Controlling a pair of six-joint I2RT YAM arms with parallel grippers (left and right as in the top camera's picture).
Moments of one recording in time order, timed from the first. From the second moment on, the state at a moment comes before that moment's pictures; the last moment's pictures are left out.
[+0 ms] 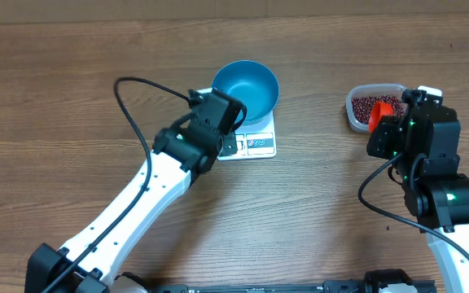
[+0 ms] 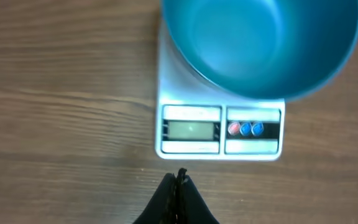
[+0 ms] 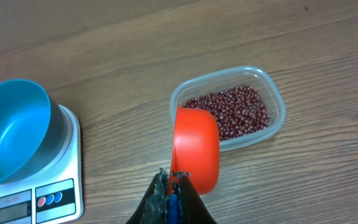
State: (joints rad) left arm -0.57 1.51 1.19 -0.72 -0.19 -0.62; right arm 0.07 1.01 1.00 -0.69 0.11 0.26
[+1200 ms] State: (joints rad) left arm -0.69 1.76 1.14 -0.37 -0.06 -0.23; right arm 0.06 1.01 1.00 -0.67 0.07 0.28
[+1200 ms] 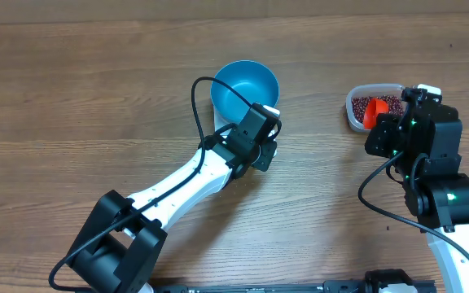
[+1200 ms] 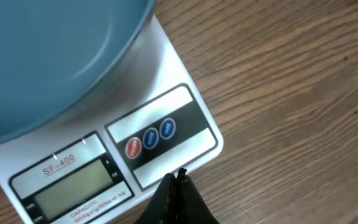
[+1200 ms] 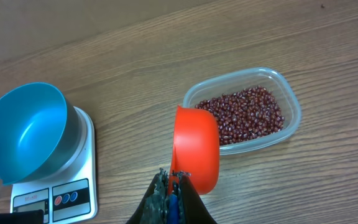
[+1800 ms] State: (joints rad) left arm -0.69 1.83 1.14 -0.32 -0.13 -0.24; right arm 0.06 1.01 1.00 -0.67 0.07 0.28
